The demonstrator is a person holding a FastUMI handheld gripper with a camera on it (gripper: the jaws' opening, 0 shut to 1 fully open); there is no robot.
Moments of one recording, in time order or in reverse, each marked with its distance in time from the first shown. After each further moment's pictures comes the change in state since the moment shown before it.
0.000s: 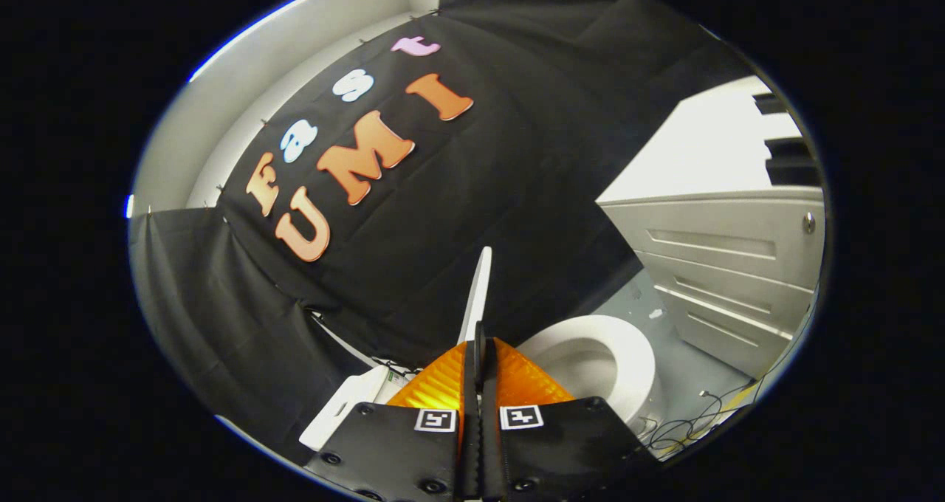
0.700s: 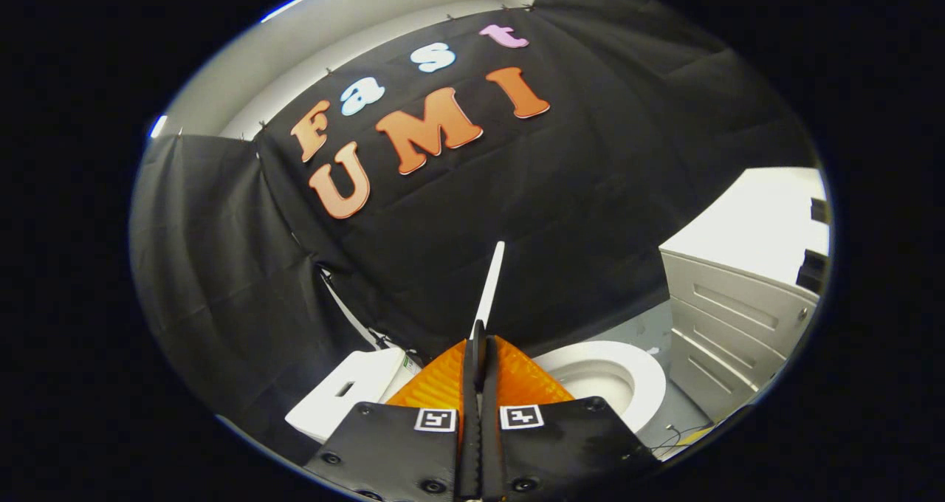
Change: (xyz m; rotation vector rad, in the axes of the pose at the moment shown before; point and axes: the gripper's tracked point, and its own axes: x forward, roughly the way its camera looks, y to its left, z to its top) arm 0.000 0.110 -0.004 -0.283 0.047 0.051
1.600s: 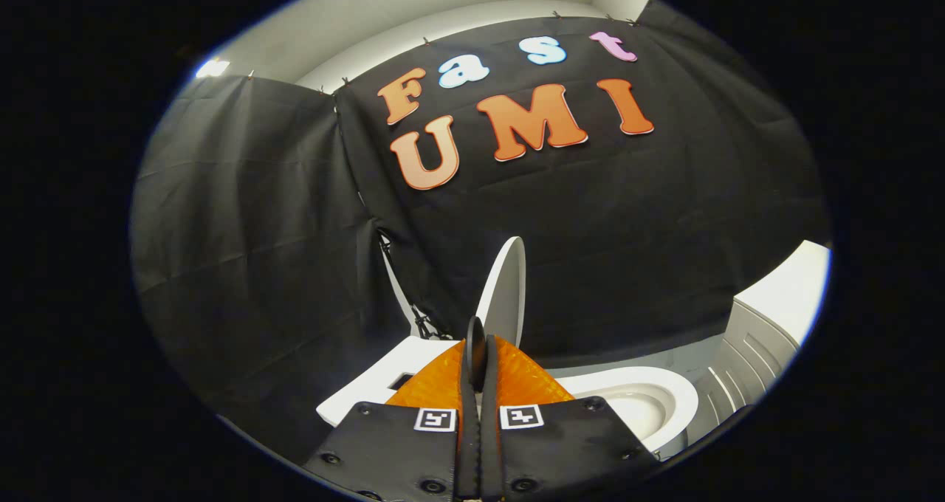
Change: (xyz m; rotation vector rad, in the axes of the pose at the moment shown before) arm 0.015 0.175 -0.003 -0.195 0.048 0.192
